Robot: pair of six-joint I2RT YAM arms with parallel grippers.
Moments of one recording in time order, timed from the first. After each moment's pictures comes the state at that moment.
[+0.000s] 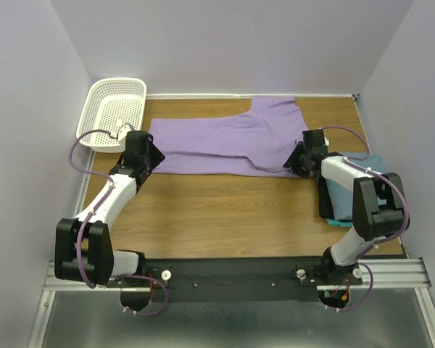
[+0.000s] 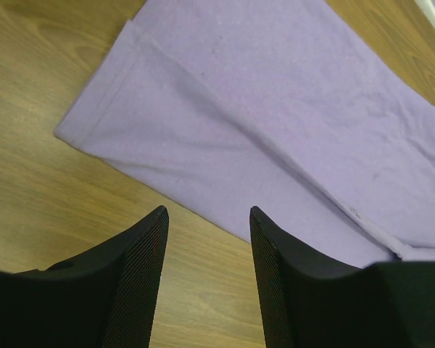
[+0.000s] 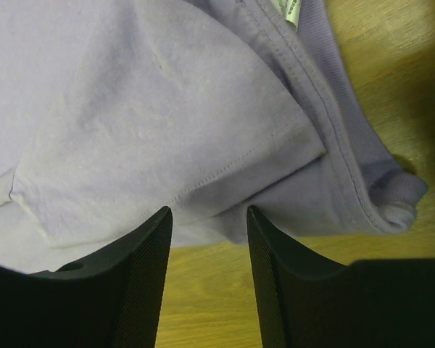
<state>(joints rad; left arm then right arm) -0.14 1.31 0.81 -0.16 -0.17 -0.75 0.16 1.64 0.92 -0.20 0.03 0.70</state>
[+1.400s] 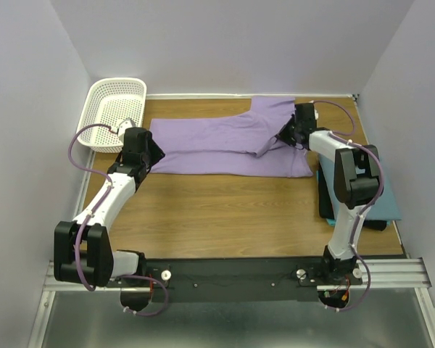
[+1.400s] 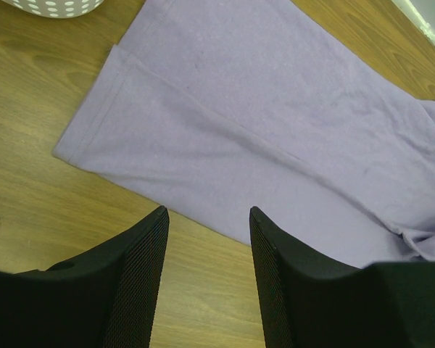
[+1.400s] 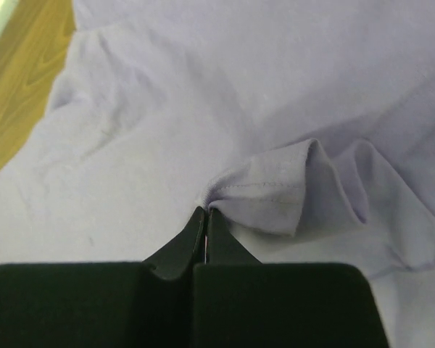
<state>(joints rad) -0.14 1.29 0.85 -0.17 -0.16 -0.68 0.16 1.98 1.32 -0.08 -0.03 0.77</state>
